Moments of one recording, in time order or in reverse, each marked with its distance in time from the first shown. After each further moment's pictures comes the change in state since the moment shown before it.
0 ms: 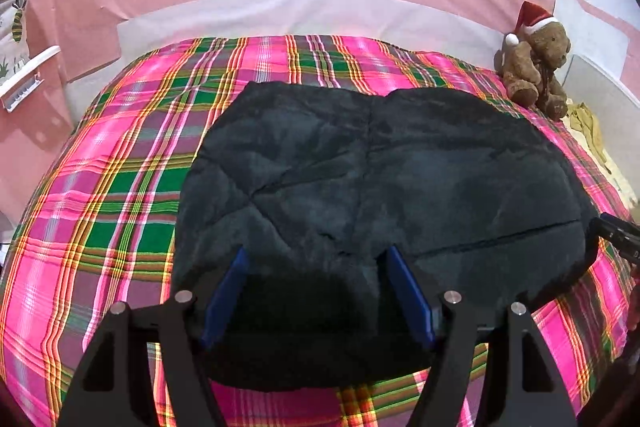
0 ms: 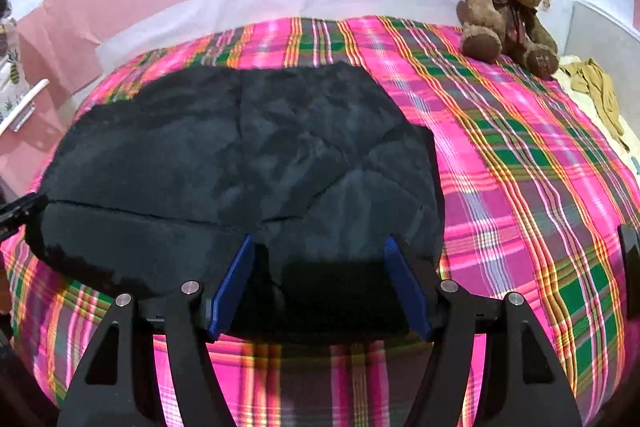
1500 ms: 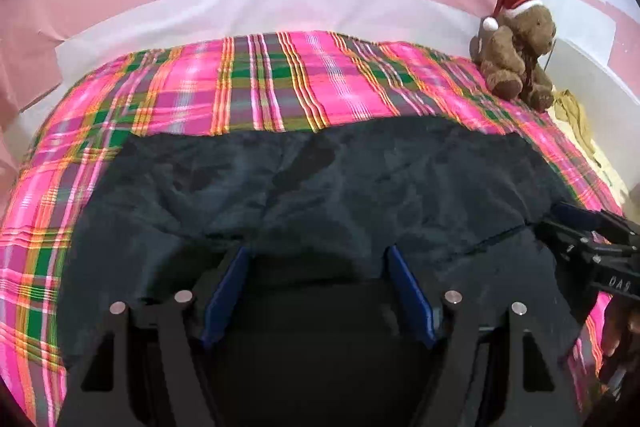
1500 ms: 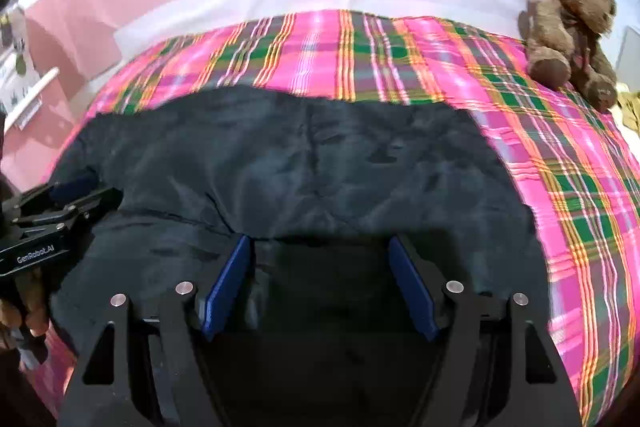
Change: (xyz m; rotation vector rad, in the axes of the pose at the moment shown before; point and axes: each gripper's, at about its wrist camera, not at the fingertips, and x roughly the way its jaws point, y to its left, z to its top) left arm 0.074 -0.062 0.073 0.076 0.036 -0.087; right arm 0.072 0.048 0.073 -0.059 0.049 0.087
